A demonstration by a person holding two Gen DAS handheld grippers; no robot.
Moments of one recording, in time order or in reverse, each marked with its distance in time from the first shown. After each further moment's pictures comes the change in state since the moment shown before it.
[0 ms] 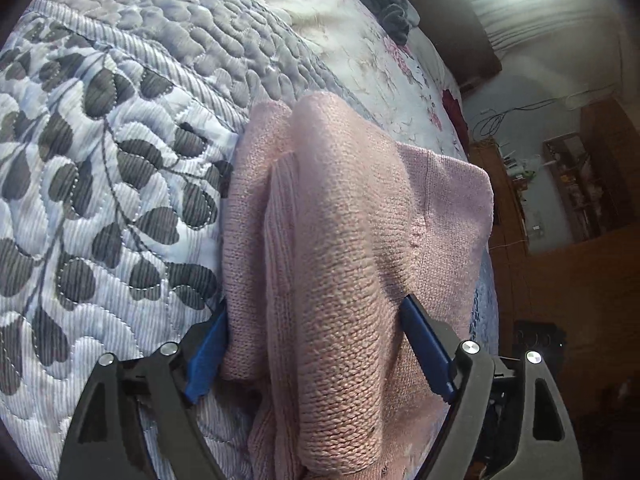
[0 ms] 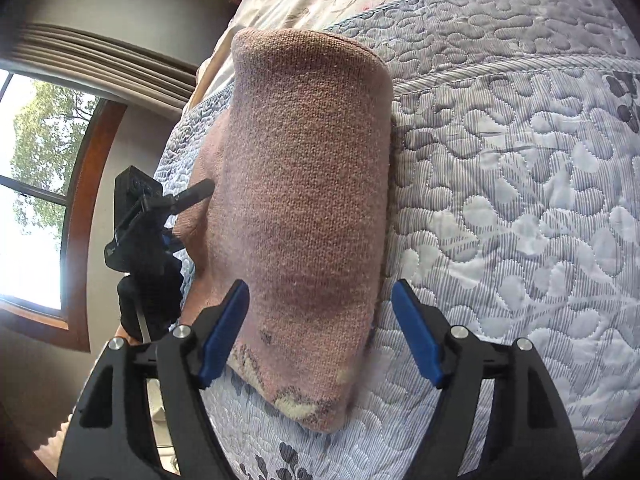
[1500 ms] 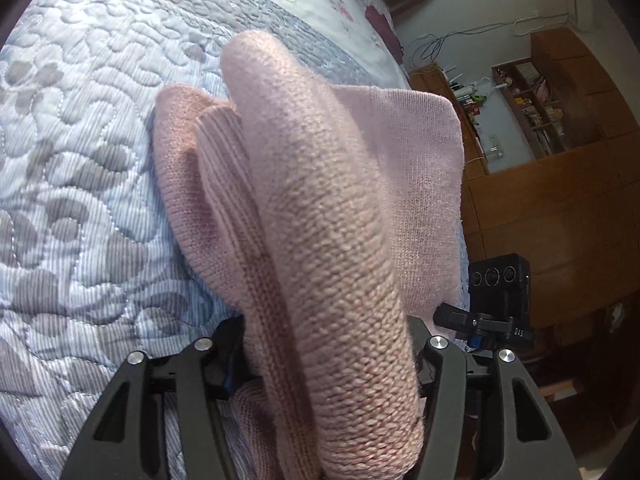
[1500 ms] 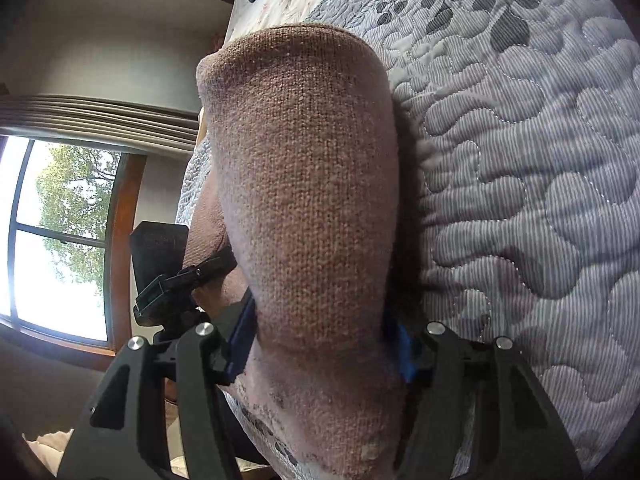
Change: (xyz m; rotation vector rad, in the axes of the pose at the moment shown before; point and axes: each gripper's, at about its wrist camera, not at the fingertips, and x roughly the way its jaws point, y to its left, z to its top) left arm 0.107 -0.148 -0.178 0.139 0.153 -0.134; right arm -0.100 -0.121 -0.116 0.161 -0.102 0.119
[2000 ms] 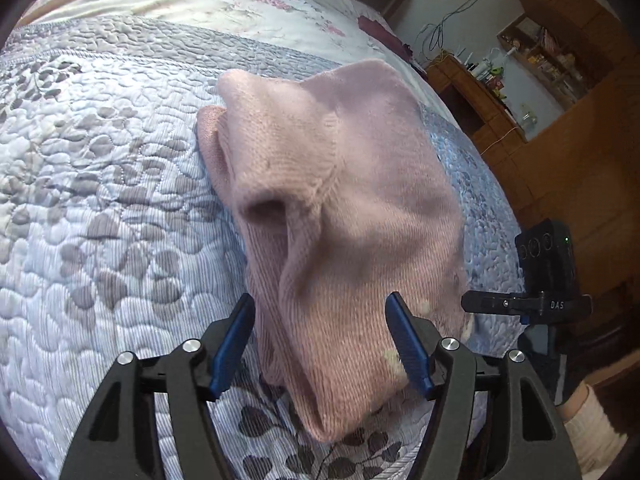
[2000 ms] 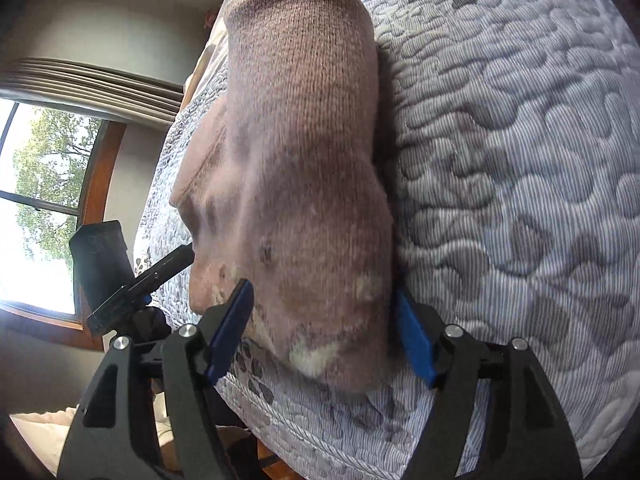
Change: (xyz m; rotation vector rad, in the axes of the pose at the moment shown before) left arm -0.064 -0.054 -0.096 0.208 -0.104 0.312; right arm -0.012 0.017 -0.073 -0.046 0.046 -0.124
